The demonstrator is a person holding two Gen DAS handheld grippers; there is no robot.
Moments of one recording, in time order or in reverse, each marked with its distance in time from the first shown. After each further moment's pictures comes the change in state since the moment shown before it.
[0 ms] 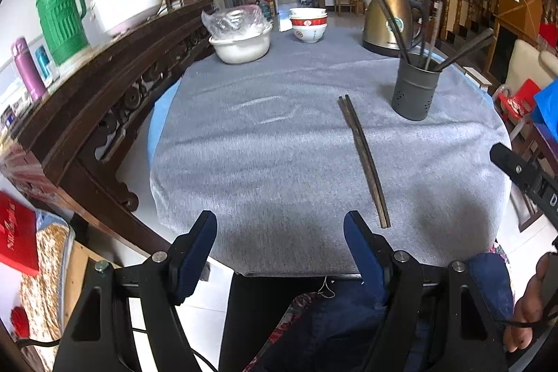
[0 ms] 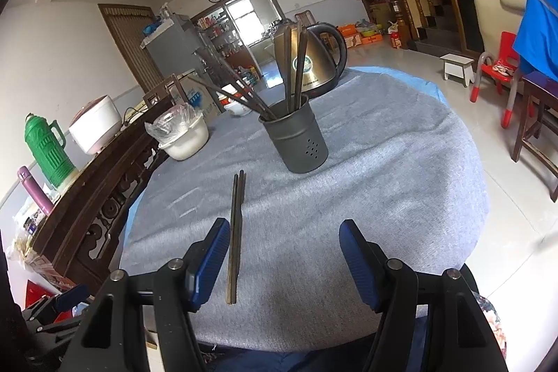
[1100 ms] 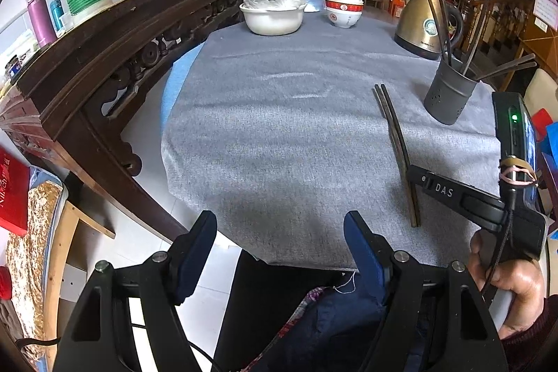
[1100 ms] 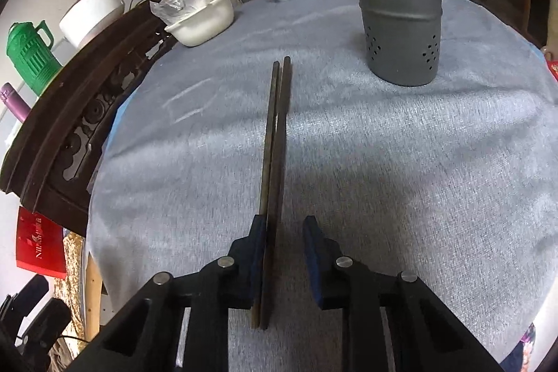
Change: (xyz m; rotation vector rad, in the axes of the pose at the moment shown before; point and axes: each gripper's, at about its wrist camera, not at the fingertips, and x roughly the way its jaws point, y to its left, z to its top) left arm 0.024 0.037 -0.010 -0.131 0.075 0.000; right arm 0.154 0.059 -0.024 -0.180 0.419 0.027
